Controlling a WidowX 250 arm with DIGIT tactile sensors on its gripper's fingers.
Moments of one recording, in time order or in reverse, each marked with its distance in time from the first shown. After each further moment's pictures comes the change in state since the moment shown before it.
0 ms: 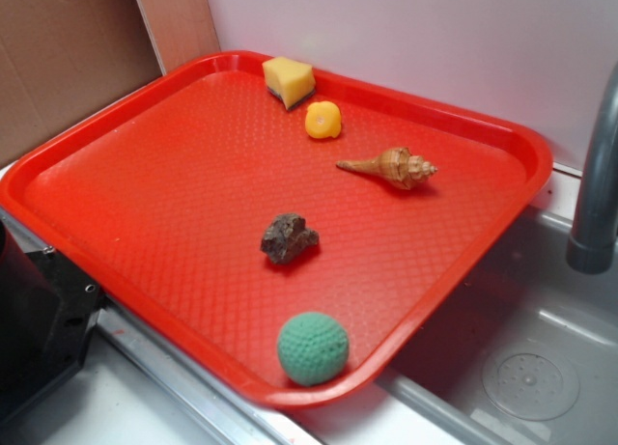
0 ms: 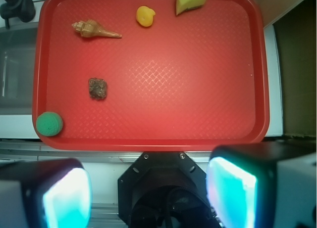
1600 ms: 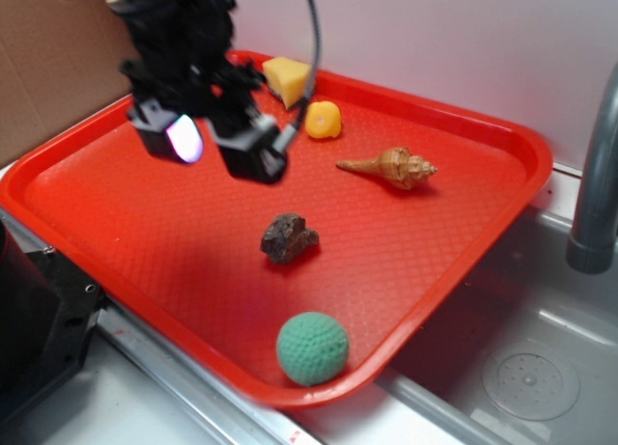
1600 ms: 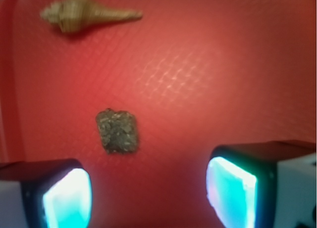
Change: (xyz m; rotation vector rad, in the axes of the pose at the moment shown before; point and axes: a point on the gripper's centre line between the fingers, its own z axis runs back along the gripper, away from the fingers) arm 0.050 -0.055 -0.162 -0.082 0.025 0.195
